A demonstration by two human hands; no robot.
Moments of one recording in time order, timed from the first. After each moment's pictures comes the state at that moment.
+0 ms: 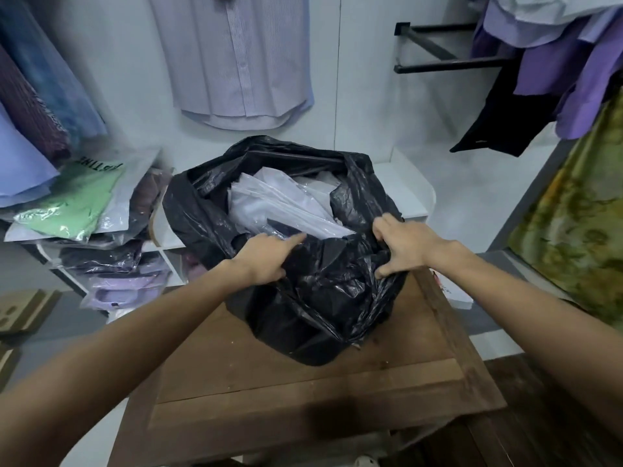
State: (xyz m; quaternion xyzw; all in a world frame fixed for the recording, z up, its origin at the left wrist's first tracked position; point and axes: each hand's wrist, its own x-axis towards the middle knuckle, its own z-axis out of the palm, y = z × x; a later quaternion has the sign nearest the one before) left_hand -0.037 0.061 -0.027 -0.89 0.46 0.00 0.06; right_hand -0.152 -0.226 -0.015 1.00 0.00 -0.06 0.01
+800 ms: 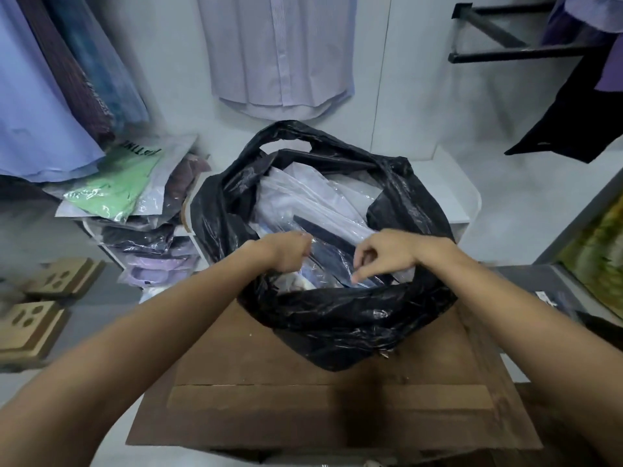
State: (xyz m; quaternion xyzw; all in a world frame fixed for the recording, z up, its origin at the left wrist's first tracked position) left_hand -0.007 0.057 -0.026 -0.92 0.35 0.19 0.01; right_hand -0.095 -0.176 -0.010 0.96 0.07 -0.22 -0.15
